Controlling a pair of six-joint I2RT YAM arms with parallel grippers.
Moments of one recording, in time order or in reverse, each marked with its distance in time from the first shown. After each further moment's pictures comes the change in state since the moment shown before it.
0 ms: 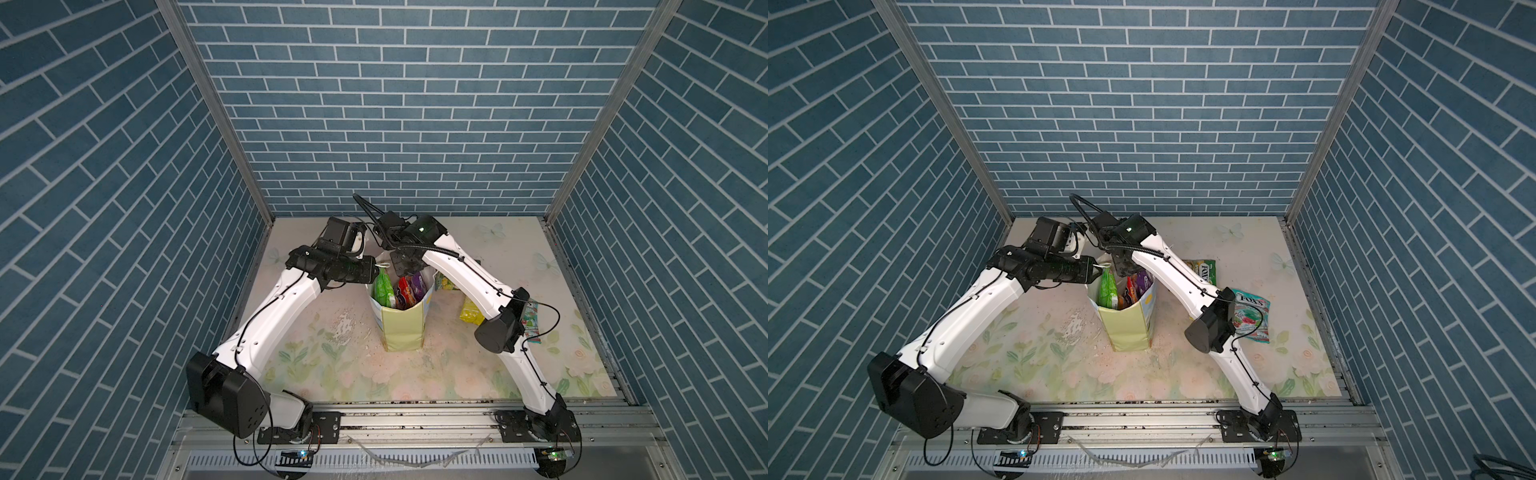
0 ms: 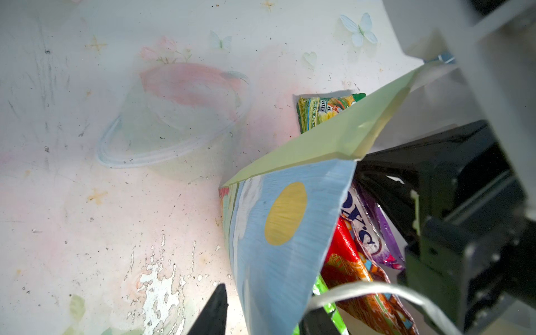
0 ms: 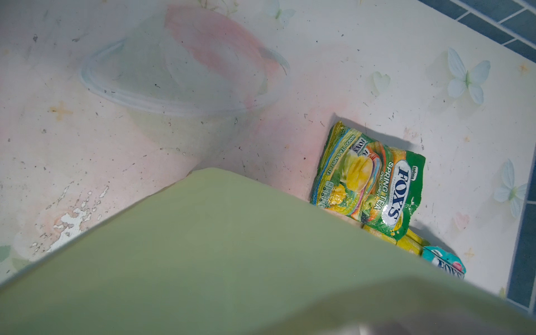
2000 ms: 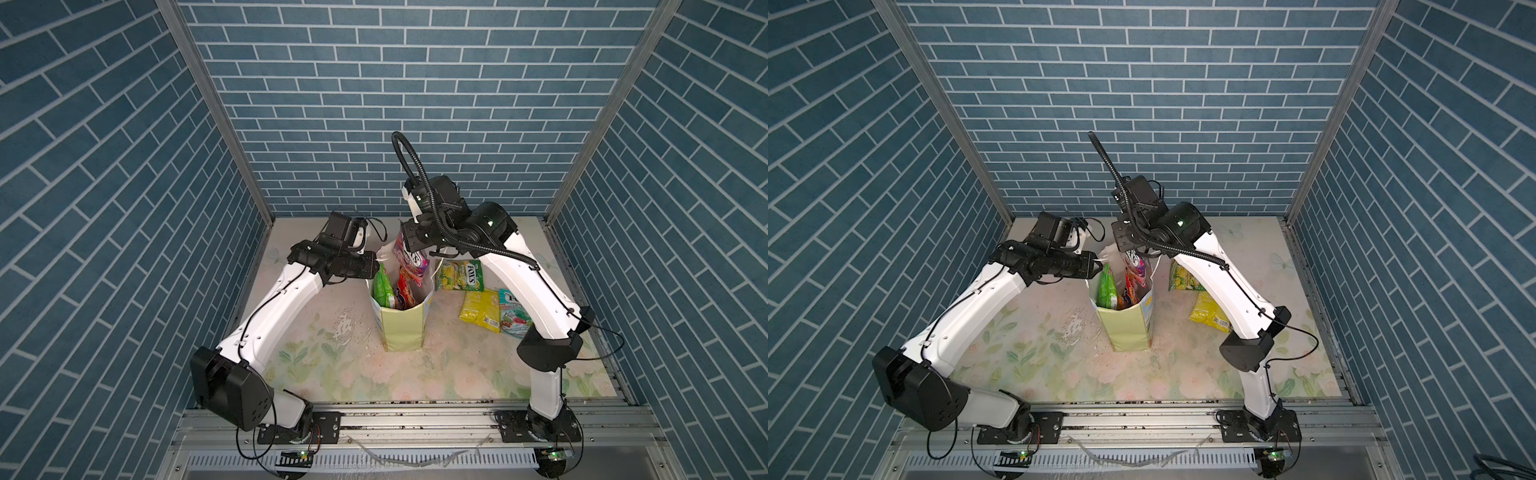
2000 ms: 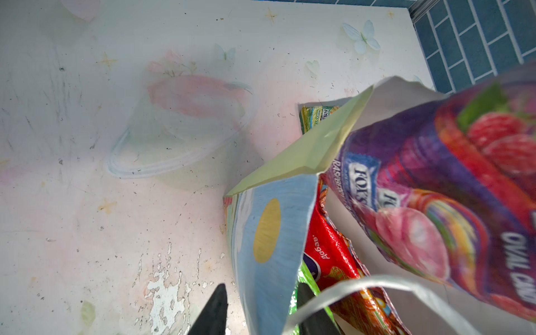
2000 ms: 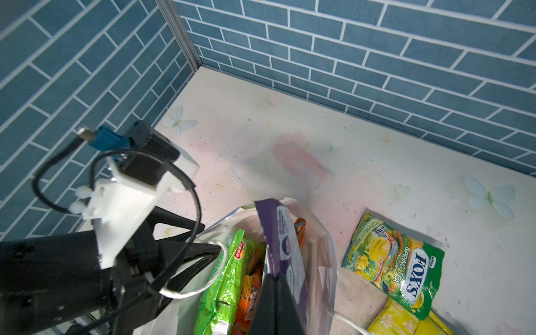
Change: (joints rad) left arm 0.000 0.036 0.059 -0.016 -0.025 0.012; right arm 0.000 -0.364 -0.084 0.288 -0.180 -0.204
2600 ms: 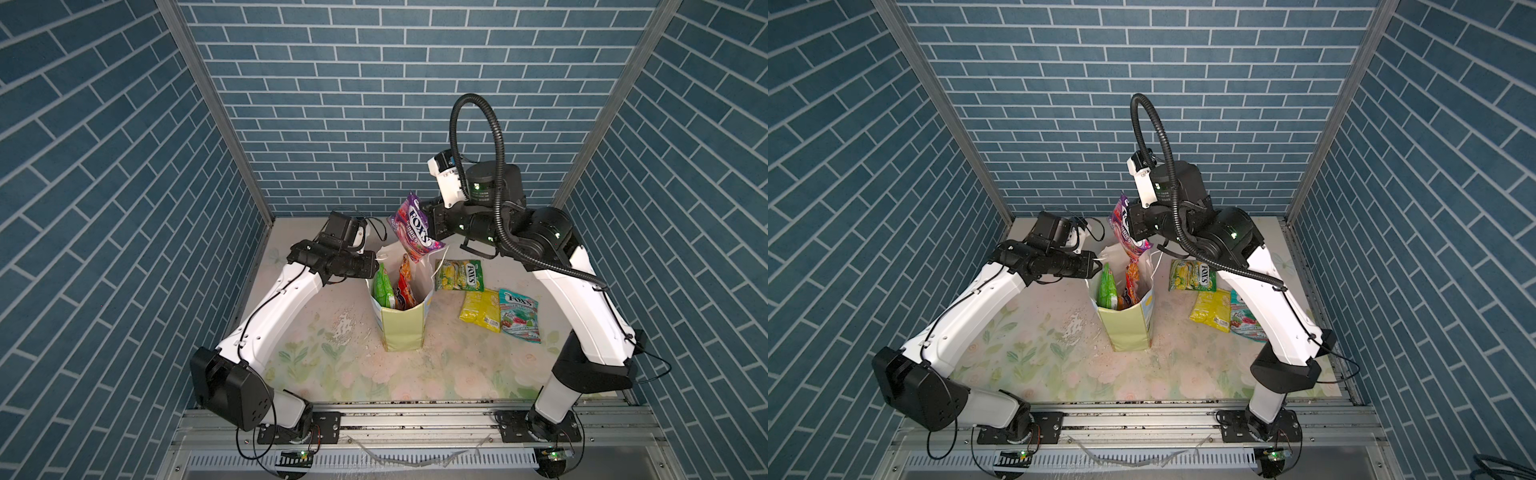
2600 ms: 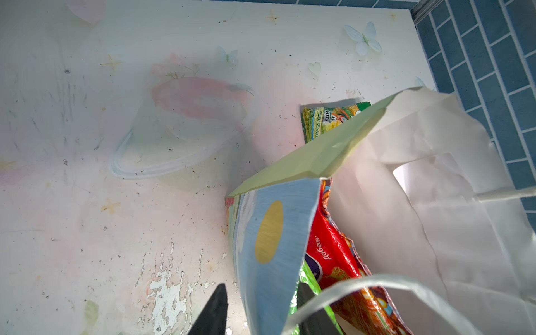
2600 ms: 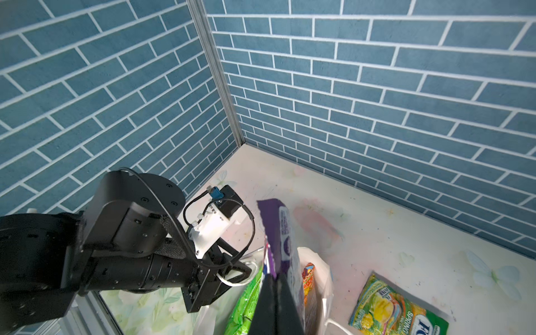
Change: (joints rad) left arm 0.000 0.000 0.008 -0.008 -0.009 0.002; right arm 0.001 -0.261 -0.137 0.212 -0.030 -0.103
